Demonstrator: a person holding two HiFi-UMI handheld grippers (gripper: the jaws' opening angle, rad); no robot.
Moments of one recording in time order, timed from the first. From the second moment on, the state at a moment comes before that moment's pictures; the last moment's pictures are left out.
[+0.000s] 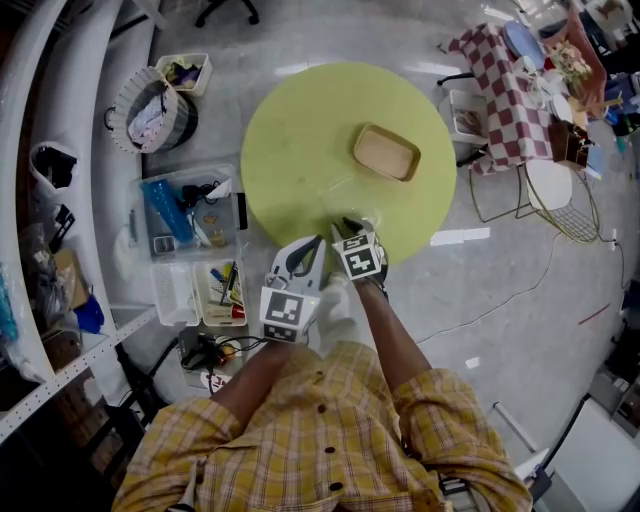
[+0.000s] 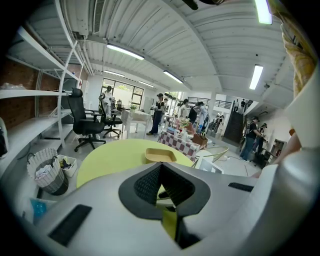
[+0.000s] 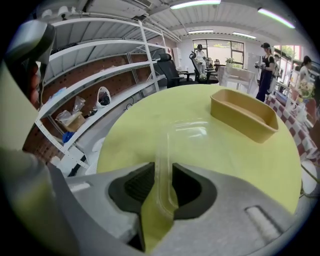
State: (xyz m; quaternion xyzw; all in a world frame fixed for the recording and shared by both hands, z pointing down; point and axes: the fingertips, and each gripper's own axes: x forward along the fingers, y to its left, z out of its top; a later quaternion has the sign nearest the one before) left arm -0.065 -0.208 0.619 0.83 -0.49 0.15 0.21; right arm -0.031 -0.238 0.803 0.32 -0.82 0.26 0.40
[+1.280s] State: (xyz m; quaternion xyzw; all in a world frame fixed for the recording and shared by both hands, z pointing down) left arm -0.074 -0.204 0.622 0.83 -0.50 0.16 0.21; right arm -0.032 -0.241 0.793 0.33 -0.82 0.22 0.42
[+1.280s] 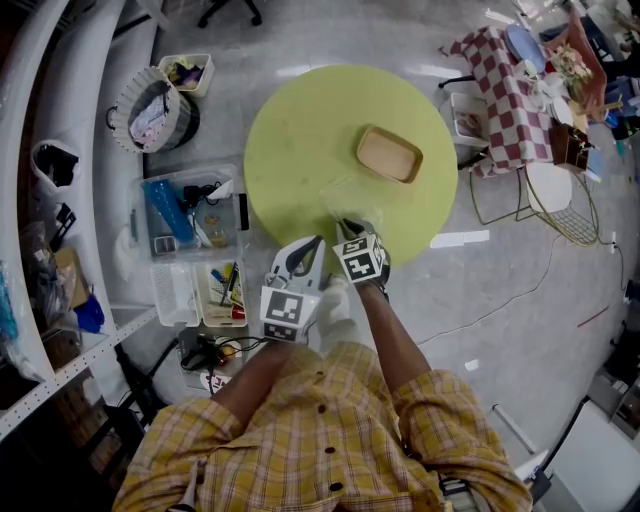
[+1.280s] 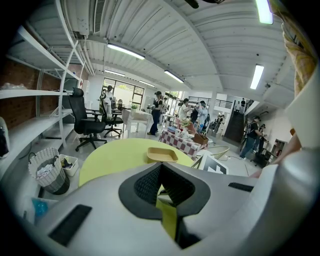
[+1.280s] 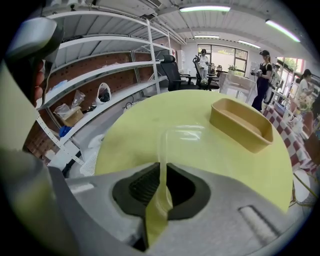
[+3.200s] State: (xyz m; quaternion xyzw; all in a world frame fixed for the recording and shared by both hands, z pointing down) left arm -0.073 -0.208 0.523 0.85 -0.50 0.13 0.12; right arm -0.020 -0.242 0.593 0.41 -0.87 0.16 0.23
